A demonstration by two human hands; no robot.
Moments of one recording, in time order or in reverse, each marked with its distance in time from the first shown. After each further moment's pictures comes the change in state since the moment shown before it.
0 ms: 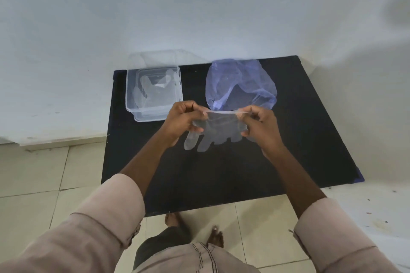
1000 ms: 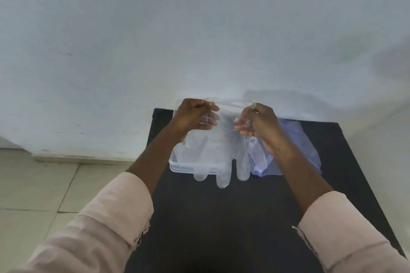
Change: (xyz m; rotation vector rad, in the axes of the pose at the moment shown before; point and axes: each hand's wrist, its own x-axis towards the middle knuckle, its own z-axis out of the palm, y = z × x) left_hand 0.093 0.083 -0.166 -0.120 0.111 0.011; right_hand 0.146 -0.141 0.146 0.007 -0.159 0.086
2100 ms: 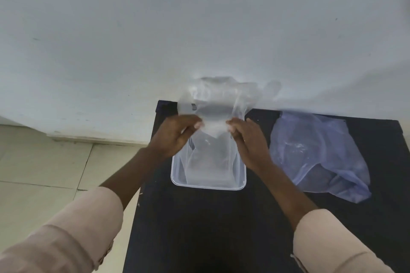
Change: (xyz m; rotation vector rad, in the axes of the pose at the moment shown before) left_hand 0.075 -0.106 -0.084 0.788 0.042 0.456; right_hand 0.110 0.115 0.064 -0.607 -0.090 -0.686
